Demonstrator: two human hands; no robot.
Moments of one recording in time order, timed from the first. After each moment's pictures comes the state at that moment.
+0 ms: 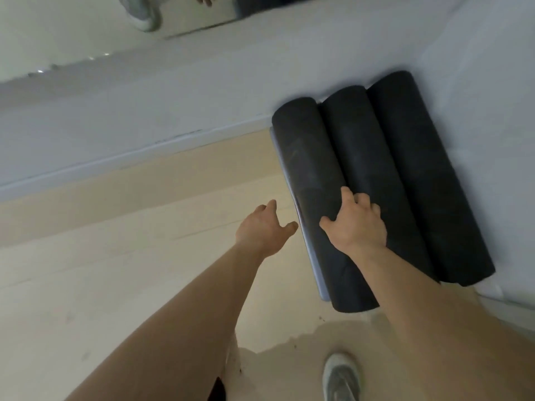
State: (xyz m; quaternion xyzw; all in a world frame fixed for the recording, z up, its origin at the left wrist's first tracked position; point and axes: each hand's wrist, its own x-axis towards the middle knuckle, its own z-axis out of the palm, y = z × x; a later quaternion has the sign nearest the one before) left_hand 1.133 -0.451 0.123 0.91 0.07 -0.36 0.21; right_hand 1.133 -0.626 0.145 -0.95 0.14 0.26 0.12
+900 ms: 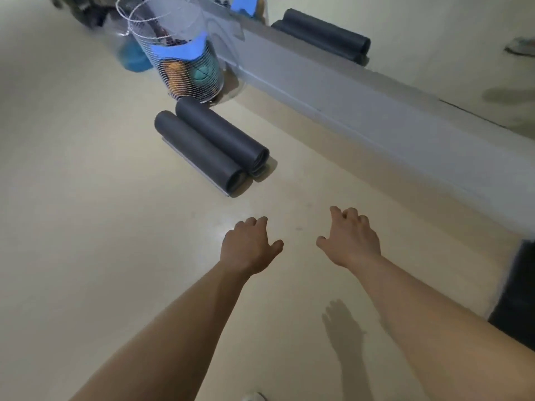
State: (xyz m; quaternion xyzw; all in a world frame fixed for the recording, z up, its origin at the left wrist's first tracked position) left_hand 0.538 -0.047 0.420 0.84 0.47 -0.17 0.20; right_hand 0.713 -0.145 0.414 -0.87 -0.41 0.28 -0.02
